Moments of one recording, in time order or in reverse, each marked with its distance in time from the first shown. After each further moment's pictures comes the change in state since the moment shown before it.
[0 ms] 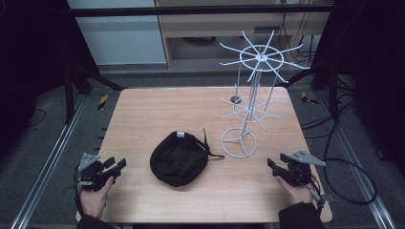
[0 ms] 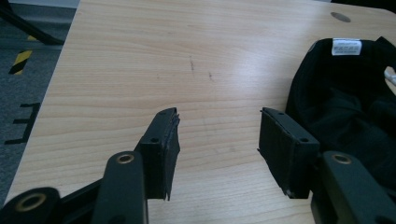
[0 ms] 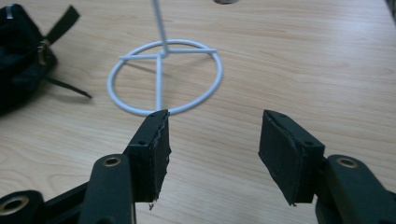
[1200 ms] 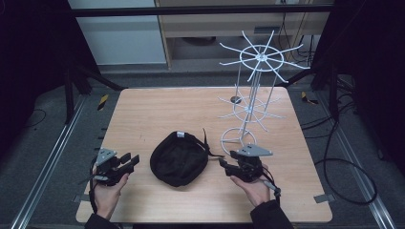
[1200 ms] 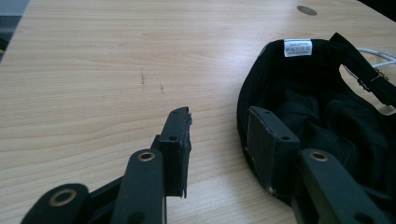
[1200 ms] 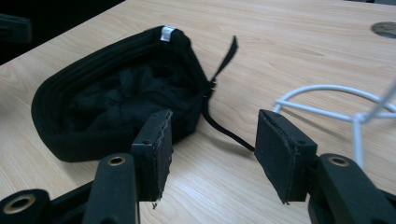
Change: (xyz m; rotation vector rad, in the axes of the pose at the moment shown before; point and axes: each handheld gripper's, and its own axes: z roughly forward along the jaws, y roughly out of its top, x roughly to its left) left arm -0.040 0.014 0.019 0.019 -0.057 0.076; right arm 0.125 0.046 0.040 0.029 0.254 -0.103
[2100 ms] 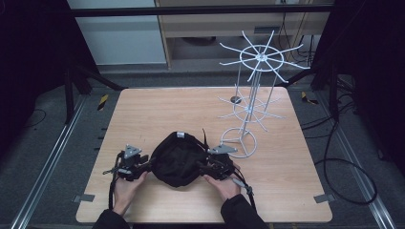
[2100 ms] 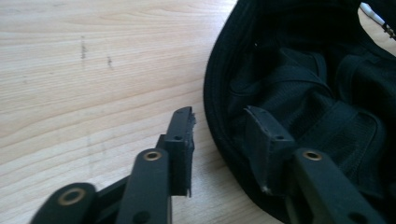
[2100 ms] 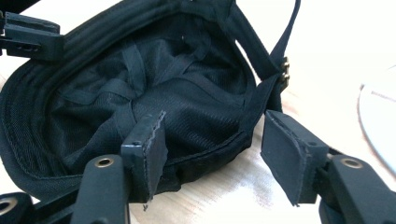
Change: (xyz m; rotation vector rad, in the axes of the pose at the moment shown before) left arm -0.026 -0.007 0.052 0.170 -0.015 0.098; right arm 0.041 -0.003 0.071 0.136 -0.028 0.061
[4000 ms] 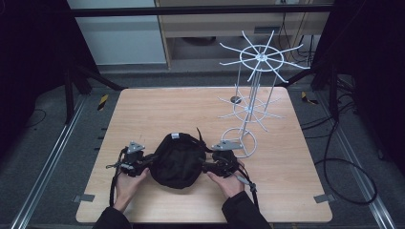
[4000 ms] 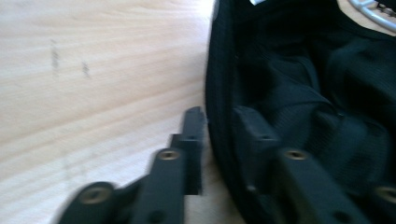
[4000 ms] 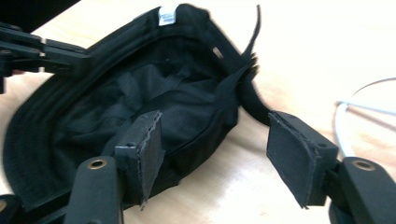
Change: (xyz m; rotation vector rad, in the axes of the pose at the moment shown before) left arm 0.002 0.008 0.009 0.037 -0.061 0.010; right arm -0.005 0.011 -0.018 -0.034 0.015 -0.001
